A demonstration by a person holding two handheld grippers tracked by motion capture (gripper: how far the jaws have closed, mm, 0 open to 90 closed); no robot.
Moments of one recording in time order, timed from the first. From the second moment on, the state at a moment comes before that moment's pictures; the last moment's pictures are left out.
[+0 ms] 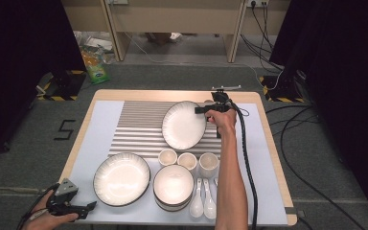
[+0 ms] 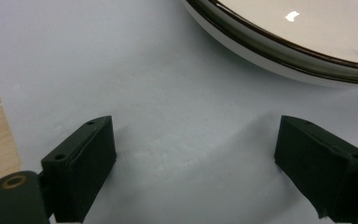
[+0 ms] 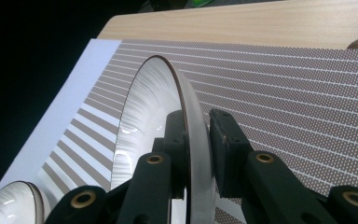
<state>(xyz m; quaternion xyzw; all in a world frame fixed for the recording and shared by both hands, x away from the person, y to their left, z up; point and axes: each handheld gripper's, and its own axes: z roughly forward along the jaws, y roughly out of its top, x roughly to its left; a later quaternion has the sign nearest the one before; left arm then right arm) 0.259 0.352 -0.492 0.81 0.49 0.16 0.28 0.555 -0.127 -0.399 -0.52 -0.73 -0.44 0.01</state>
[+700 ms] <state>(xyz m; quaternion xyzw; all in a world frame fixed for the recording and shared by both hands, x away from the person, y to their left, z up) 0.259 0.352 -0.492 0.81 0.49 0.16 0.28 0.551 -0.131 -0.416 -0.52 -0.77 -0.38 -0.03</state>
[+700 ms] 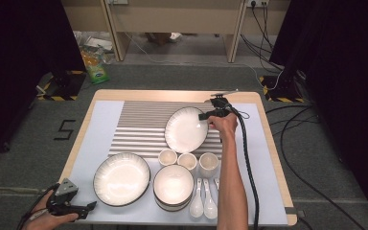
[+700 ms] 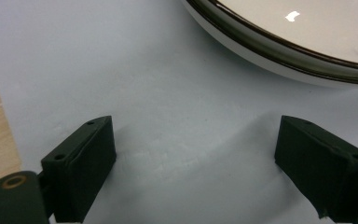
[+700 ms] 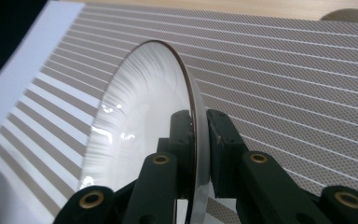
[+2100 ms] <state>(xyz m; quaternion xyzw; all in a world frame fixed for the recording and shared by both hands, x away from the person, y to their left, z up) 0.259 0.351 -0.492 0.81 0.49 0.16 0.28 0.545 -0.147 -0.452 -0.55 -0.78 -0.30 -0.05</state>
